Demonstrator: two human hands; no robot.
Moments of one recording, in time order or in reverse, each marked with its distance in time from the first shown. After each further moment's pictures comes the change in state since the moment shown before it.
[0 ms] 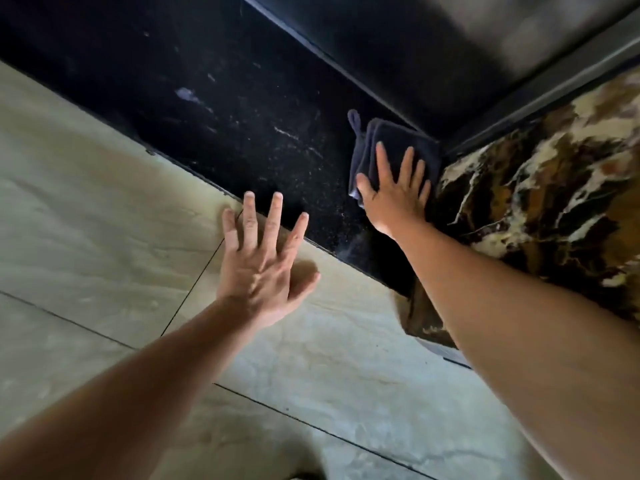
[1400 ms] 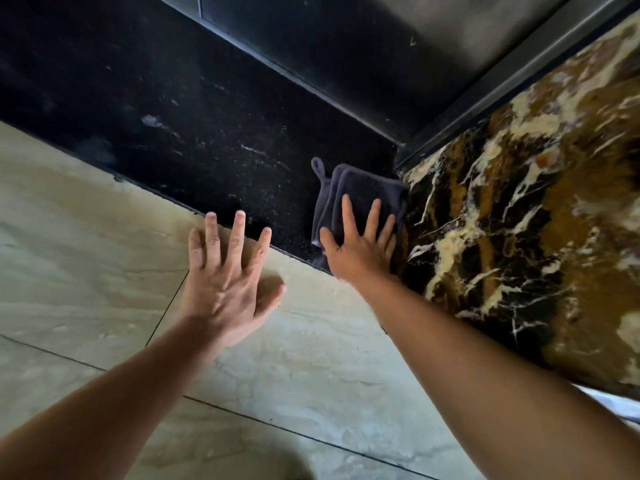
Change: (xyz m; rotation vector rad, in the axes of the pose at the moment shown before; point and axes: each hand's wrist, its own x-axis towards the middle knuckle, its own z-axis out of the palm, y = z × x) left_hand -0.007 -0.008 -0.001 0.013 0.060 0.030; right_hand -0.079 0.002 0.015 0.100 -0.100 0.063
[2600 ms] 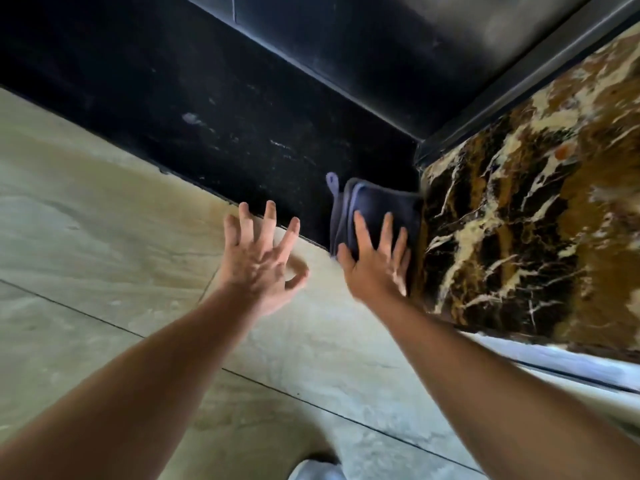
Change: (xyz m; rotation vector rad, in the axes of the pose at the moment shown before) left_hand 0.010 0.000 -0.032 0.089 -0.275 -0.016; right_hand -0.042 0.002 0.025 -0.035 0.140 -0.067
